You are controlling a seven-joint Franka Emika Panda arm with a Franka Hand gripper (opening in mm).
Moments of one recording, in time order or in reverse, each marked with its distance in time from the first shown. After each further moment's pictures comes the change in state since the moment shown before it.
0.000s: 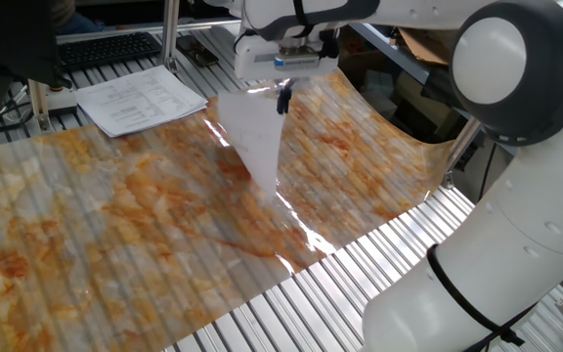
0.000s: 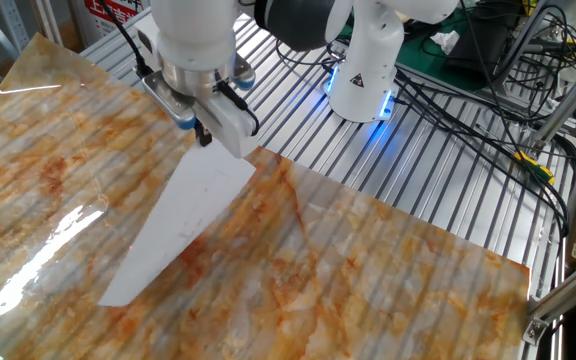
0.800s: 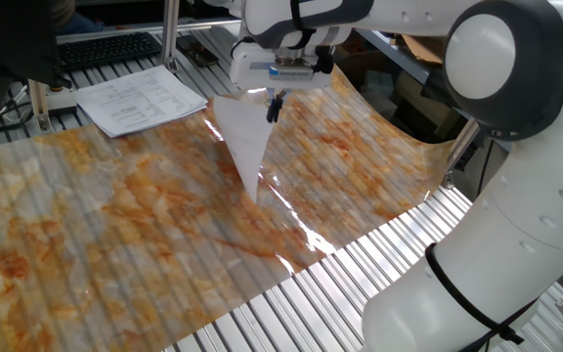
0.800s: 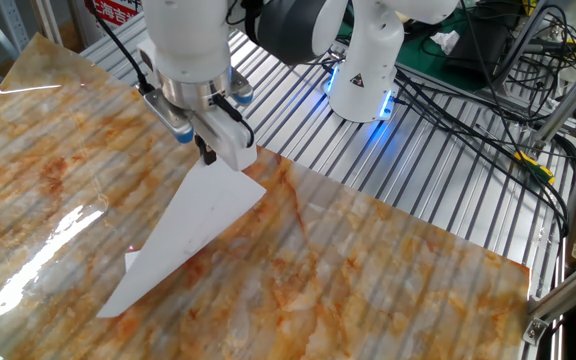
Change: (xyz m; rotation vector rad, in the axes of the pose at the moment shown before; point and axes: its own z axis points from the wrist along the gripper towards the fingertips) arm -0.007 0.010 0.023 -0.096 -0.019 0.024
